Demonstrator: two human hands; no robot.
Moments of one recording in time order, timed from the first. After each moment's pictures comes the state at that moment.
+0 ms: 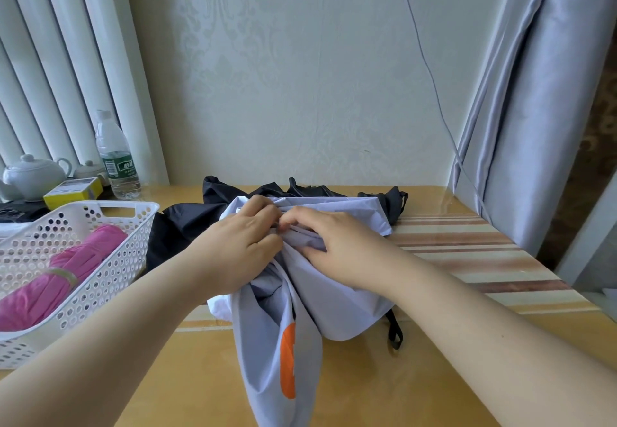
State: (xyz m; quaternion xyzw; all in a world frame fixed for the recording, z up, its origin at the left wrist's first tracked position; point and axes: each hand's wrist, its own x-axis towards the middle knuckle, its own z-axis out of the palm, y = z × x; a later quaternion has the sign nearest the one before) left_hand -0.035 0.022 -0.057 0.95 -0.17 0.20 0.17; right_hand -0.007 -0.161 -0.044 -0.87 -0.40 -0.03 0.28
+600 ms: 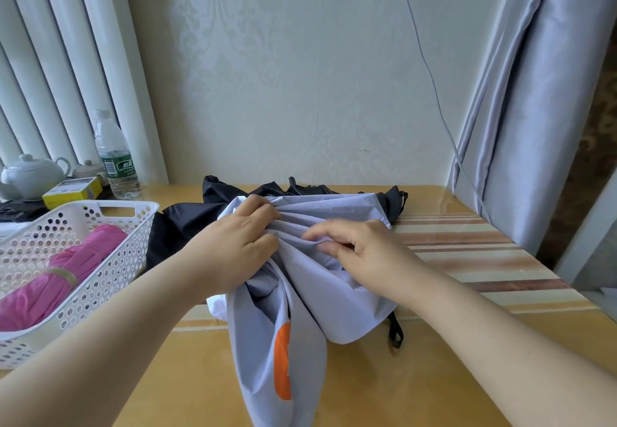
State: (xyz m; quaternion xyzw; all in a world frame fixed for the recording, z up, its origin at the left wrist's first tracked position) left_hand -0.031 0.028 -0.060 0.95 -0.18 0.20 0.16; right_hand -0.008 -0.189 -0.059 -0.86 -0.36 -0.04 0.36
